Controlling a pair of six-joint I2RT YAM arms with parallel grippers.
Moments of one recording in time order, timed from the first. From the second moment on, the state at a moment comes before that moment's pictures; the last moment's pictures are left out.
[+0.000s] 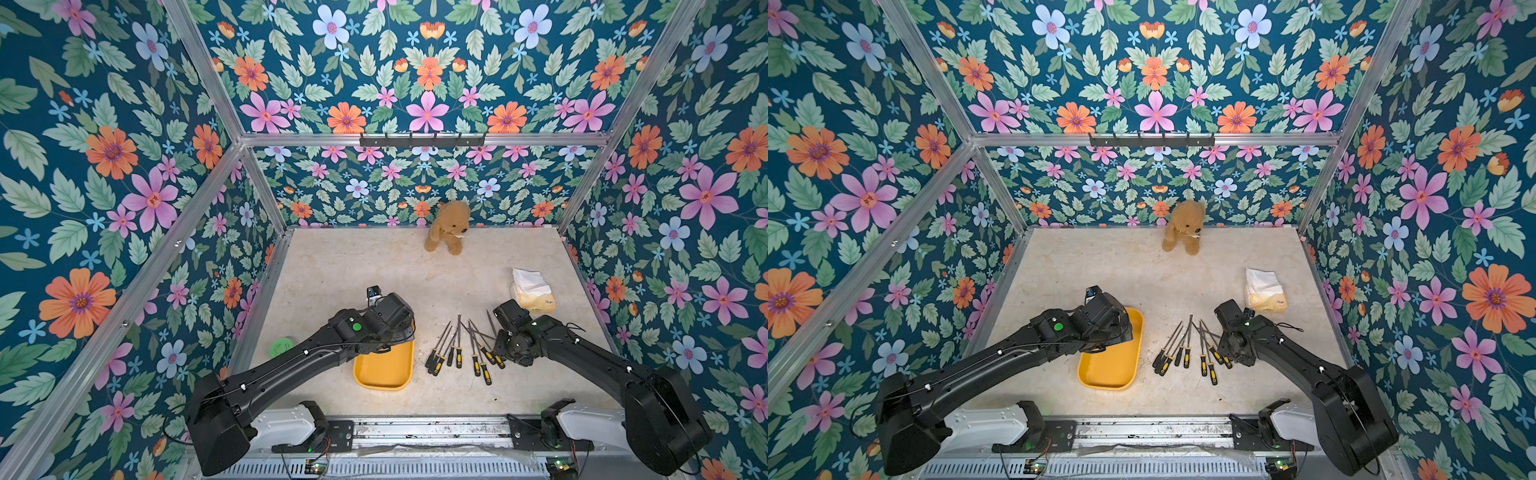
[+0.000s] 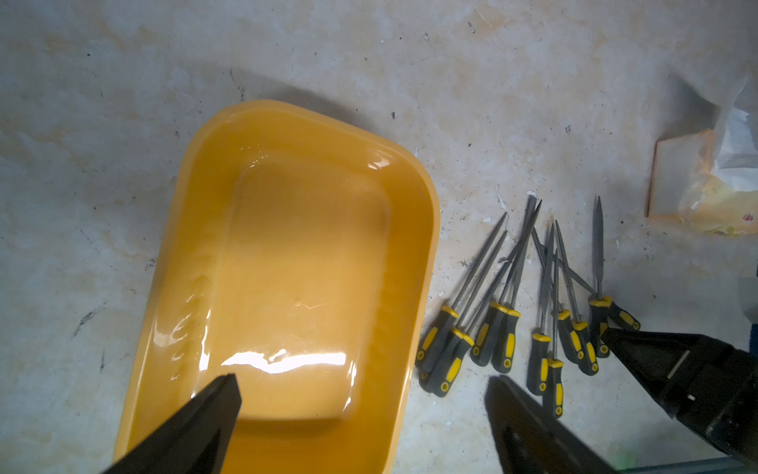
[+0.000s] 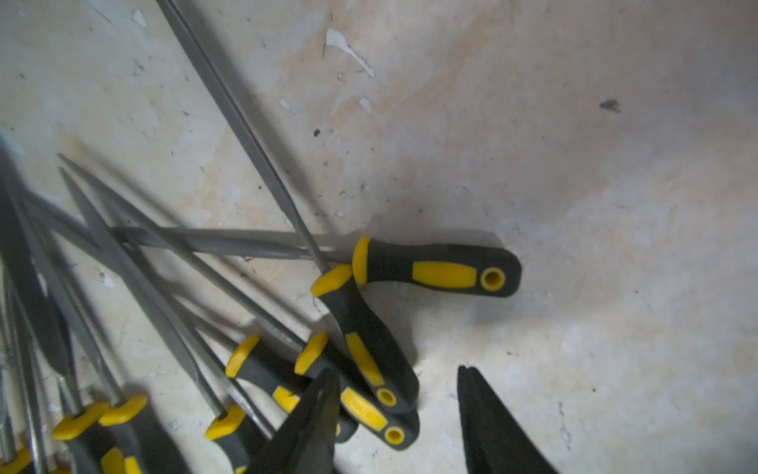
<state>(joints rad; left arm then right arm) -0.94 1.22 1.01 -0.87 -0.24 -1.01 0.49 1.27 0.65 -0.76 0.11 0.84</state>
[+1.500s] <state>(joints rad) -0.85 1.52 1.11 -0.07 0.27 -1.13 0.83 0.78 0.67 -0.66 -0.18 0.92</state>
